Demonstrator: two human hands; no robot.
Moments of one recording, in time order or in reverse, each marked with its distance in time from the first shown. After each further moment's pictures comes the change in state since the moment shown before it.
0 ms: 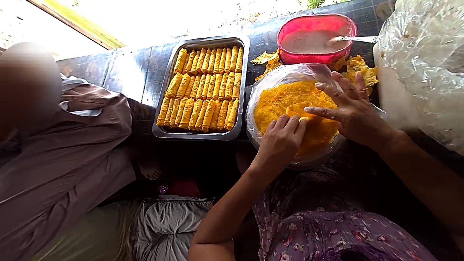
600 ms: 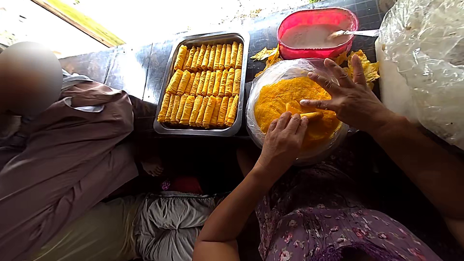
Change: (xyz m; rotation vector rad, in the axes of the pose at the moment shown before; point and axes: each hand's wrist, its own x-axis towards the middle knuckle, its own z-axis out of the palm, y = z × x) left_hand -0.009 0.012 0.010 0.037 0.038 -0.064; right_hand 0.017 0.014 -0.005 -0.141 -0.102 -0.102
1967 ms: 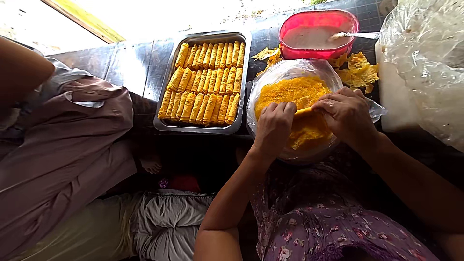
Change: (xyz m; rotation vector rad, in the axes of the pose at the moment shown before) left_hand 0.022 -0.023 -0.007 -0.105 0.043 -0.117; right_hand -0.003 -0.049 0.008 0.128 0.274 0.296
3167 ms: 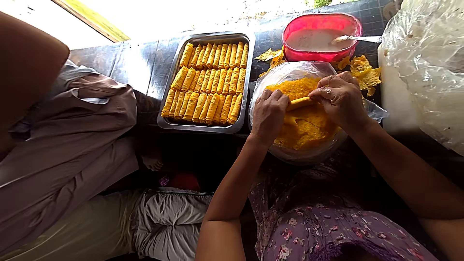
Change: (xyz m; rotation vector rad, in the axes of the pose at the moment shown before) left_hand 0.020 -0.030 0.012 0.045 0.051 -0.029; right_hand 0.028 0.029 0.021 0.078 0.061 0.004
